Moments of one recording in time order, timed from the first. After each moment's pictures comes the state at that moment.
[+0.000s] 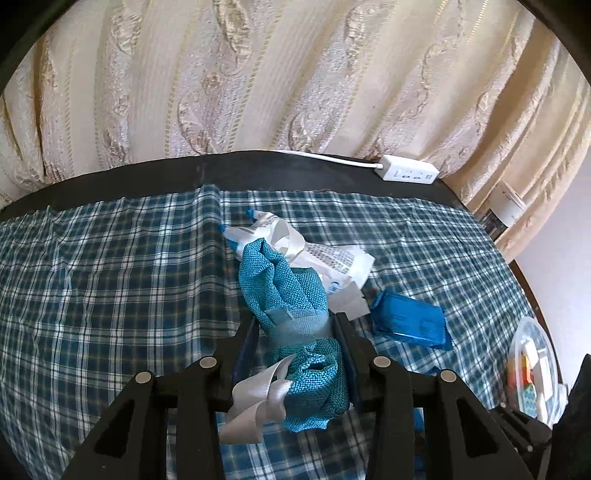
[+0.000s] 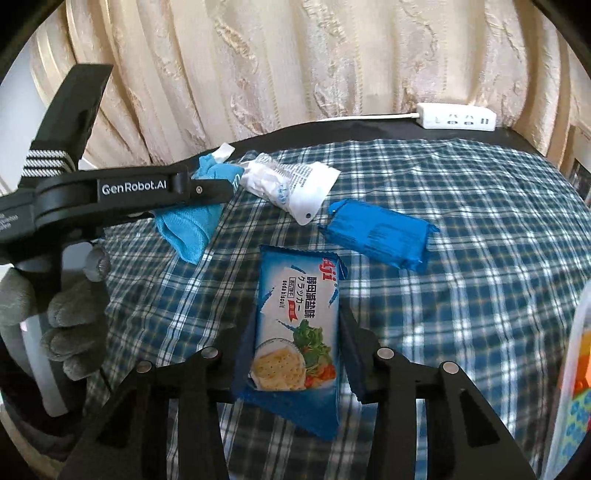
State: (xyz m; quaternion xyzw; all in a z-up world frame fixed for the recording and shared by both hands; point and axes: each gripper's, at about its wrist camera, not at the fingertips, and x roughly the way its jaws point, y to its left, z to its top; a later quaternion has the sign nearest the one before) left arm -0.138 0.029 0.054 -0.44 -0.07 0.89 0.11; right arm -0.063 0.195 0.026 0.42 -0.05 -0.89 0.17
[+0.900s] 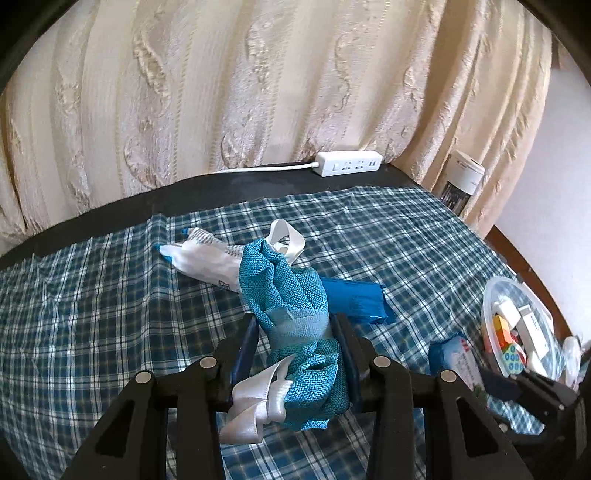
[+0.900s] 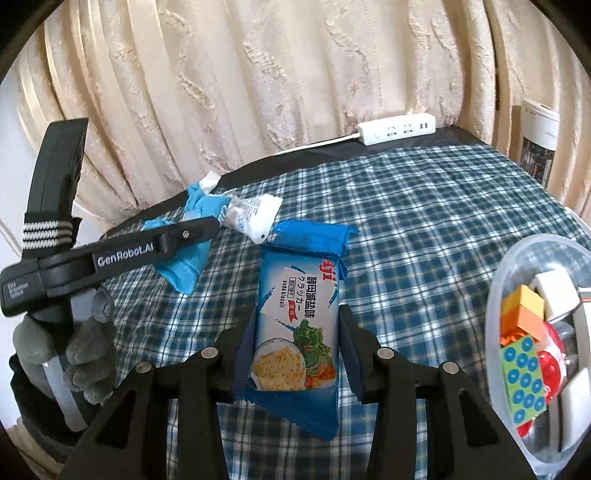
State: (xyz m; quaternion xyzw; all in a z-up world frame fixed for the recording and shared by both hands) left arm -0.099 0.083 0.073 -0.41 0.00 0.90 0.17; right arm -0.017 0.249 0.056 0.38 -0.10 -0.91 0.11
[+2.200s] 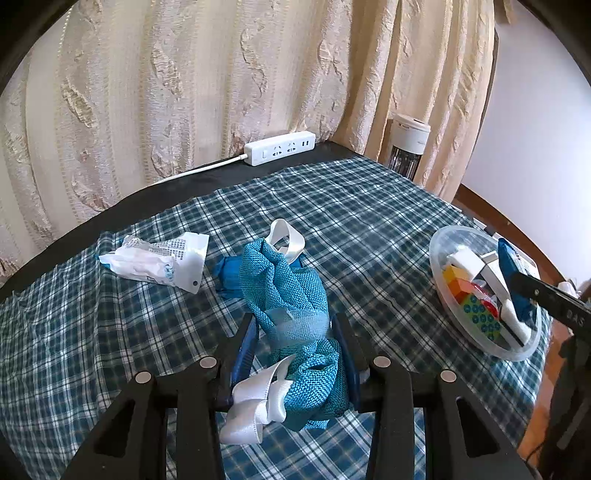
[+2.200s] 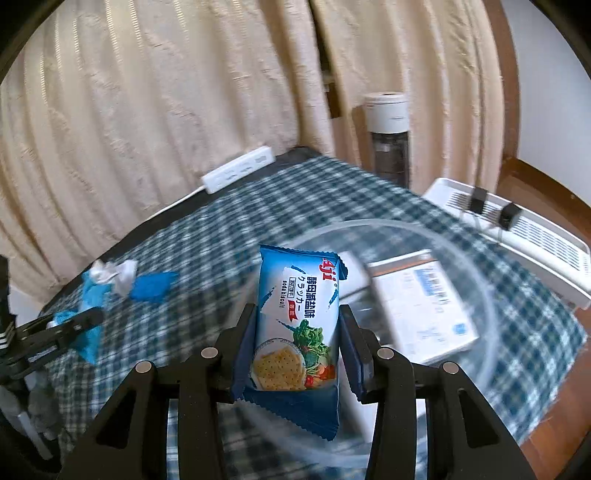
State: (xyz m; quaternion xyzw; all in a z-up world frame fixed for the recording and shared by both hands) left arm -0.055 0.146 0.073 -0.40 0.07 0.88 0.23; right arm 0.043 0.417 0.068 0.34 -0.16 -0.92 -0.09
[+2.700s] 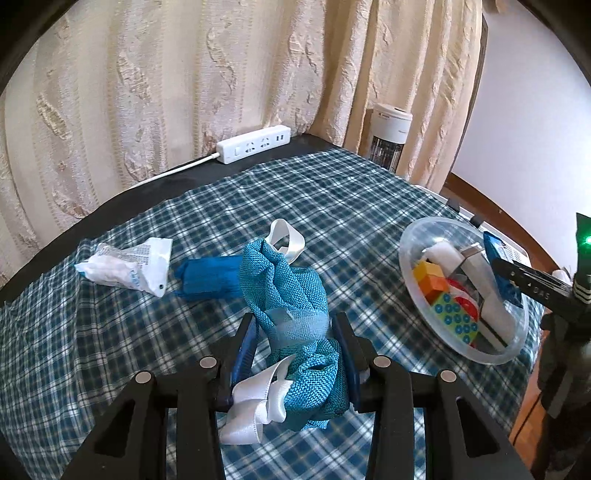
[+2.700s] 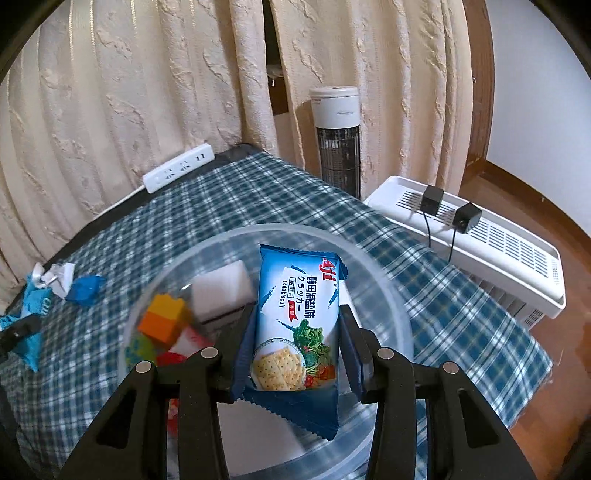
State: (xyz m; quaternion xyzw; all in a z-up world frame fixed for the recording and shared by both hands) left arm -0.046 0.185 0.076 -0.41 0.08 0.87 0.25; right arm 0.037 0.483 0.048 0.36 -0.13 -0.91 -0.15
